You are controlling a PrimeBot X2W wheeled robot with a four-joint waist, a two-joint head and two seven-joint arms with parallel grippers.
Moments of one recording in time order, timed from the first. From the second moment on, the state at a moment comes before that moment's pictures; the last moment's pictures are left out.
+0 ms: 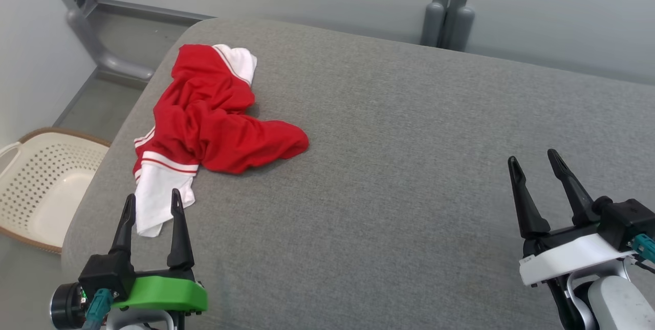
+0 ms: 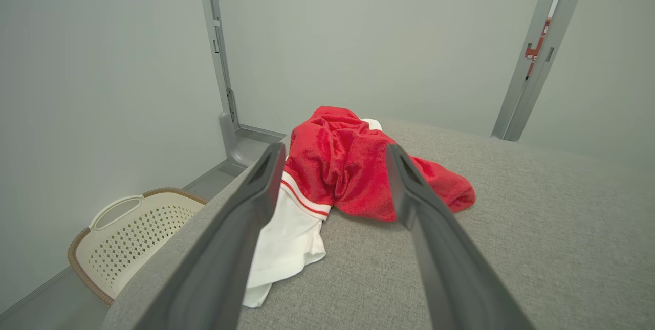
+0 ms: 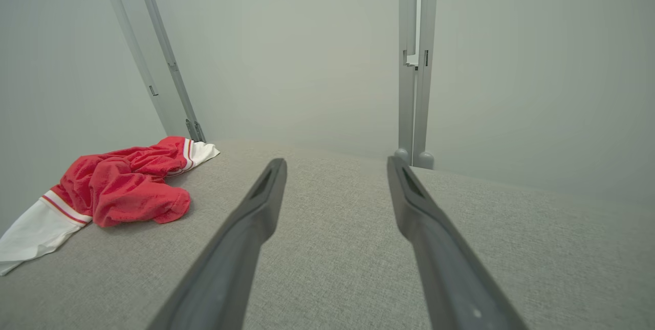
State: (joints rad) left arm -0.03 0.05 -0.03 0.14 -0.18 0.00 -0.26; right arm -0.07 -0.24 0.09 0.08 0.32 0.13 -0.26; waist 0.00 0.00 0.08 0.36
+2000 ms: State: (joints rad) left arm -0.76 0.35 -0.26 0.70 -0.48 -0.13 0.29; right arm -0.23 -0.23 0.21 0.14 0.36 0.13 -0.26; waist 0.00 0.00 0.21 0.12
